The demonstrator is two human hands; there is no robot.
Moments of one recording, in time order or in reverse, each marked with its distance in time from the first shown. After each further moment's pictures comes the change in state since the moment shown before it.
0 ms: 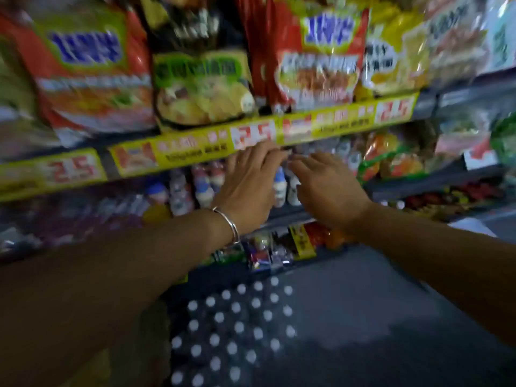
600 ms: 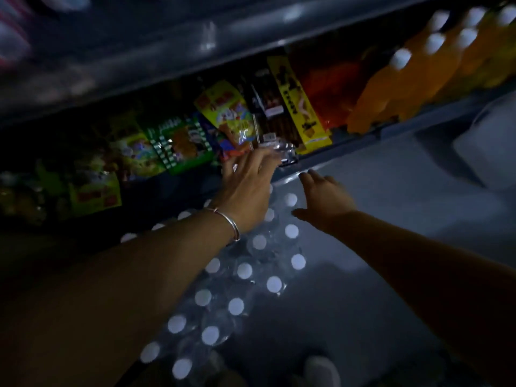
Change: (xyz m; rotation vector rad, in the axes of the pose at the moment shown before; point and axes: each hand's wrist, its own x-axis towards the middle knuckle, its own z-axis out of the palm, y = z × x) left_hand -0.180 -0.067 0.421 -0.093 -0.358 -0.072; right_hand -0.247 -0.054 0.421 0.244 -0.792 0.546
